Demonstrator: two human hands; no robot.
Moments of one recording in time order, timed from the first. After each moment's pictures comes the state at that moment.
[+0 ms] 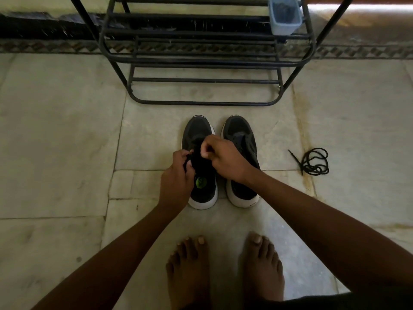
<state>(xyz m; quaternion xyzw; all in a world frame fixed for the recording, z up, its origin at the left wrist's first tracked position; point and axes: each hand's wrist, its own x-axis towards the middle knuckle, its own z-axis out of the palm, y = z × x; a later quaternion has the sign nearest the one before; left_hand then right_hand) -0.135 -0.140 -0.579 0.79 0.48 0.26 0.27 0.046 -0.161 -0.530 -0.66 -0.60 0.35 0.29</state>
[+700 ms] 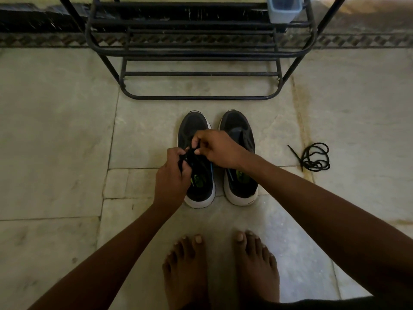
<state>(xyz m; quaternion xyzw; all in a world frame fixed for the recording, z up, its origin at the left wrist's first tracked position) -0.134 -0.138 -0.583 0.79 0.46 0.28 0.28 0.061 -0.137 -0.536 -0.62 -0.65 0.37 0.23</state>
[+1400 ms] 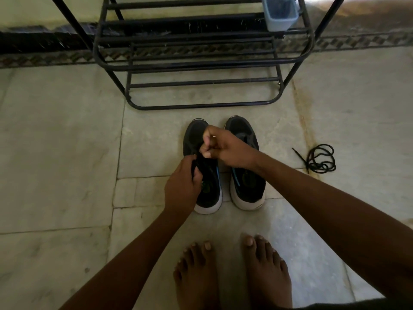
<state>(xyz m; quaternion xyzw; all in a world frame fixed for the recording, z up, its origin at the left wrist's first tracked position) -0.127 -0.141 -0.577 0.81 0.49 0.18 0.26 0.070 -0.140 -0.526 -0.53 -0.53 0.54 0.38</state>
